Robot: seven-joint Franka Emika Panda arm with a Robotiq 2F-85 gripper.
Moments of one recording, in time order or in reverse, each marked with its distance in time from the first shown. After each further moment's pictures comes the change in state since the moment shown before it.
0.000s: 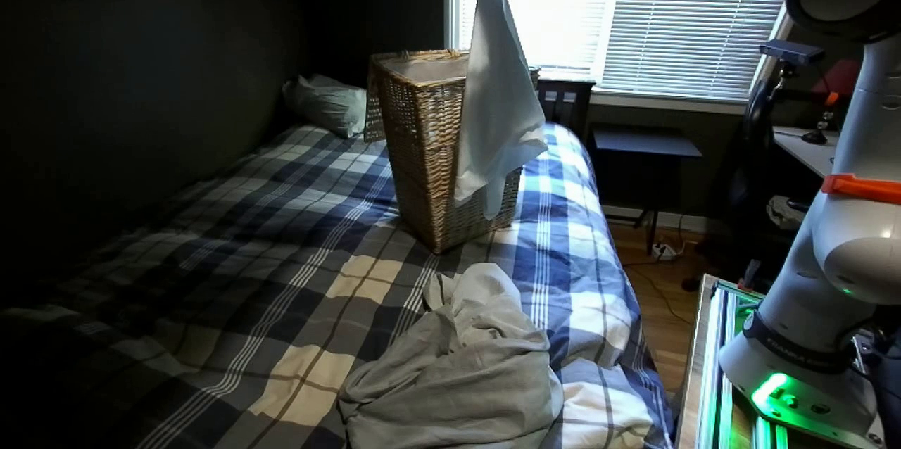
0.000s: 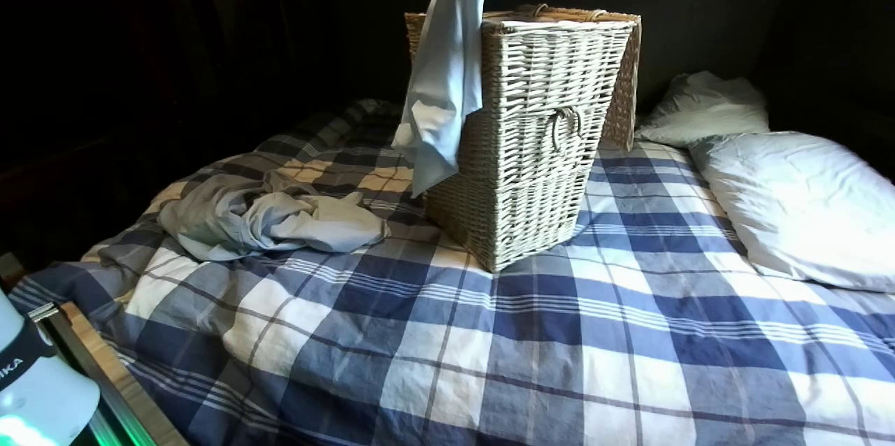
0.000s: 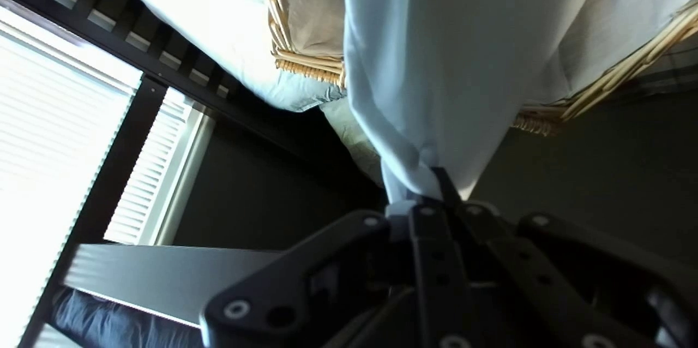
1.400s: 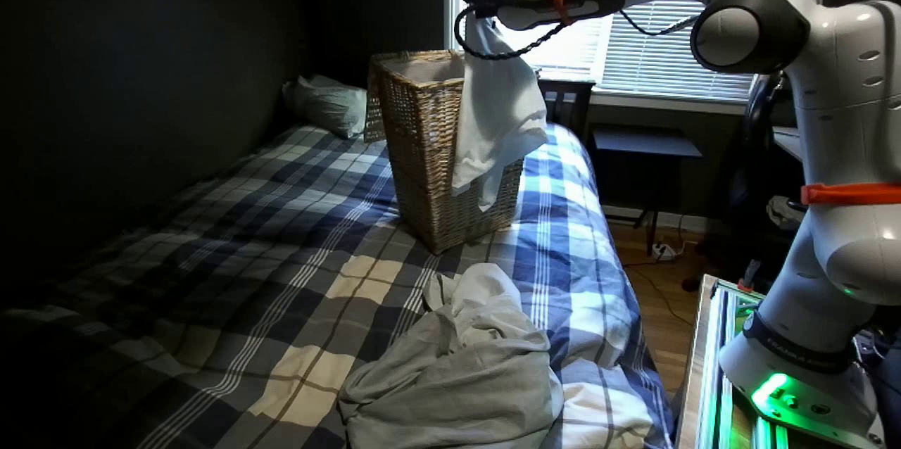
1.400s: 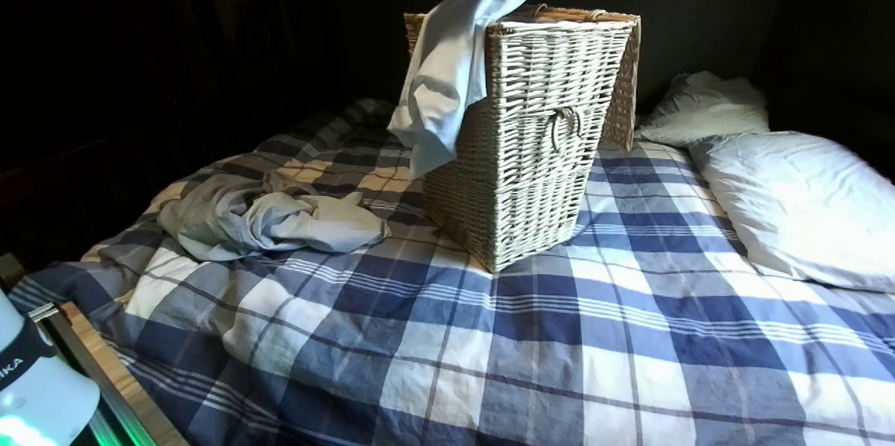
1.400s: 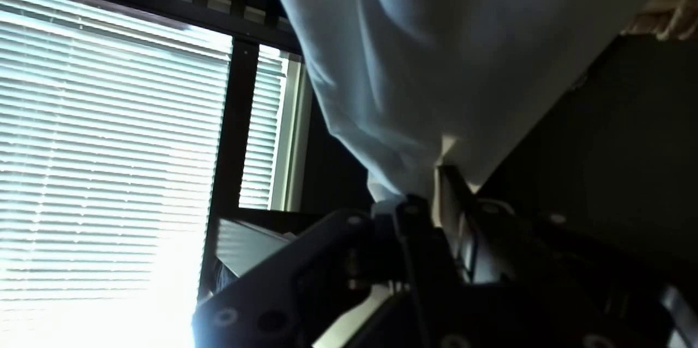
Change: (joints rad) arm 0.022 0.288 -0.139 0.100 -0.341 0.302 0.597
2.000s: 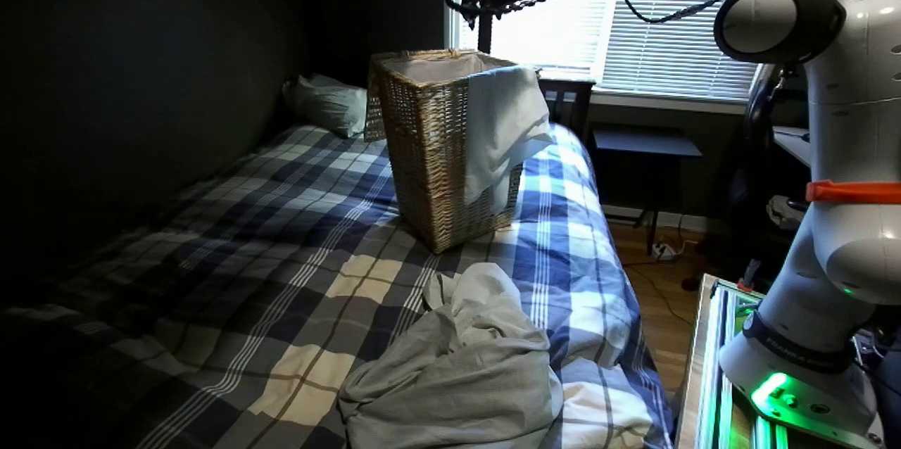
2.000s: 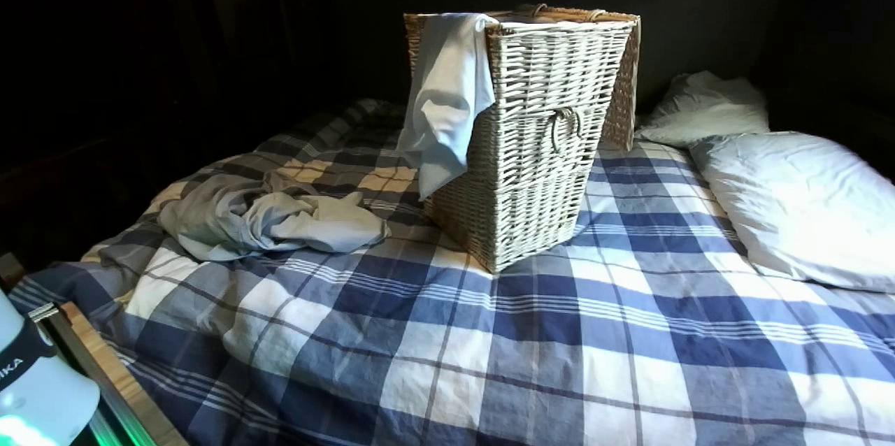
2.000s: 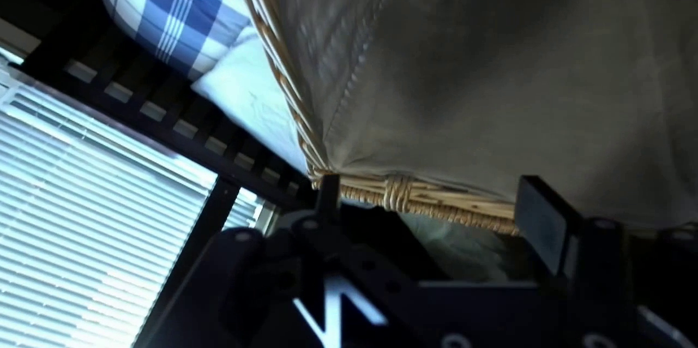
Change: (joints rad) arm 0.000 -0.073 0.121 0.043 0.203 -0.489 -0.380
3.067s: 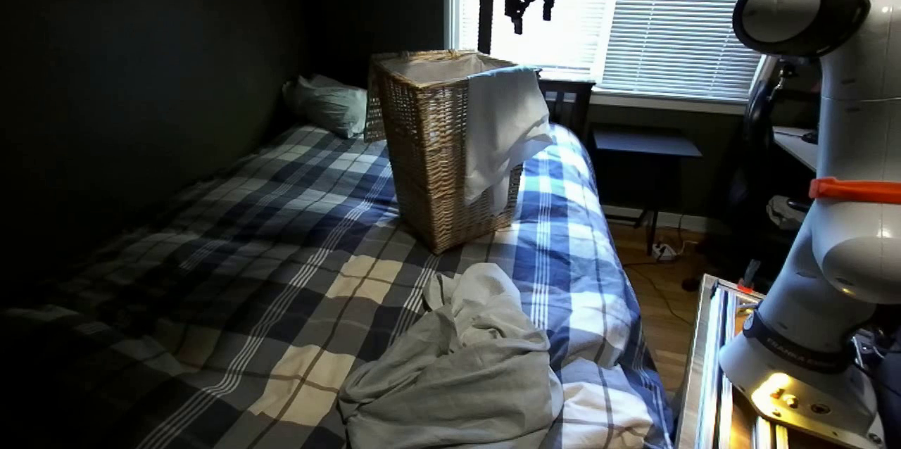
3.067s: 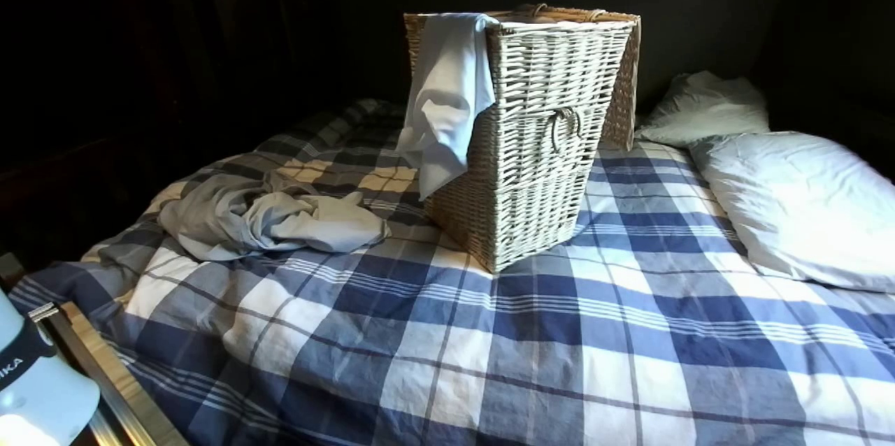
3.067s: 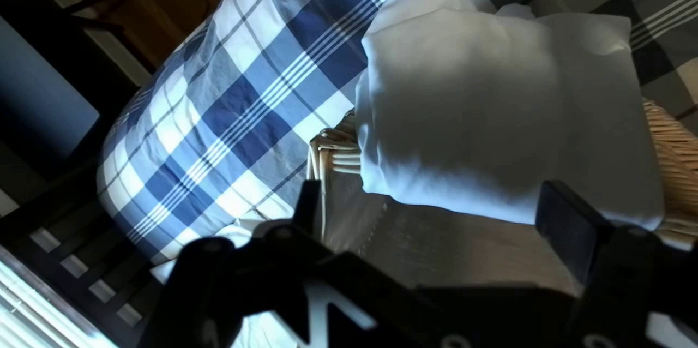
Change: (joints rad) arm -0.039 -0.062 0.020 0.133 0.174 -0.630 -0.301
